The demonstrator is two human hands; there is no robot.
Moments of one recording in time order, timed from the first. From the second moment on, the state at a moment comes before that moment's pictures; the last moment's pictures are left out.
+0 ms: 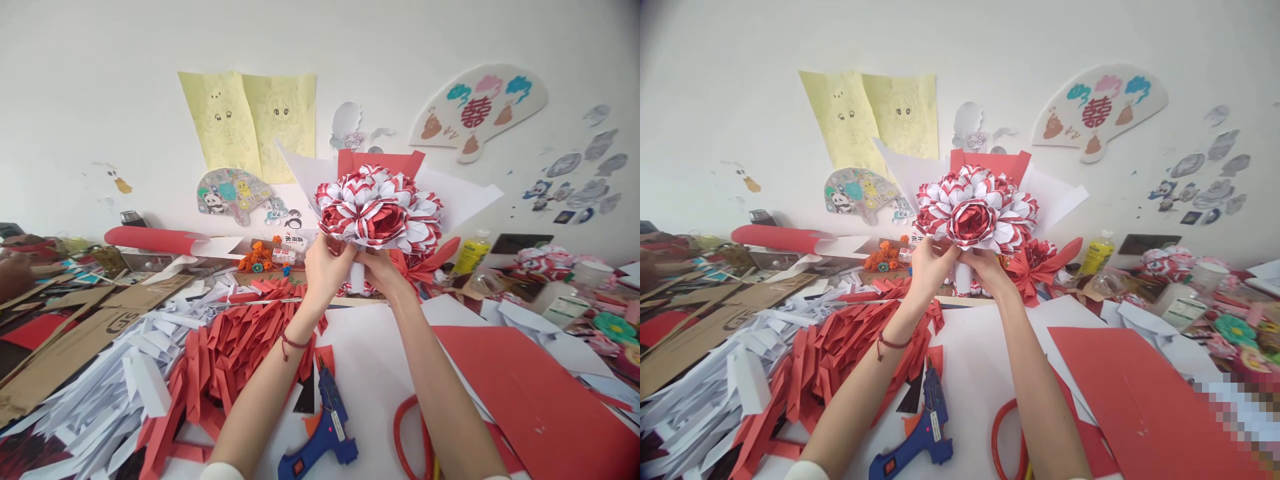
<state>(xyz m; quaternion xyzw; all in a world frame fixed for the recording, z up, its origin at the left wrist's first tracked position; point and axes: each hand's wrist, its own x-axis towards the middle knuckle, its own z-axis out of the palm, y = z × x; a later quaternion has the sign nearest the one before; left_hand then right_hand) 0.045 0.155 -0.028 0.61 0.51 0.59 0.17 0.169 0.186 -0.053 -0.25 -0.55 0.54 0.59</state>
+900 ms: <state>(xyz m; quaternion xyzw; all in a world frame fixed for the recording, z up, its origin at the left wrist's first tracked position) 0.045 0.155 -0.029 0.61 0.50 0.59 0.17 0.172 0.190 -0.057 -0.25 -0.55 0.55 0.58</state>
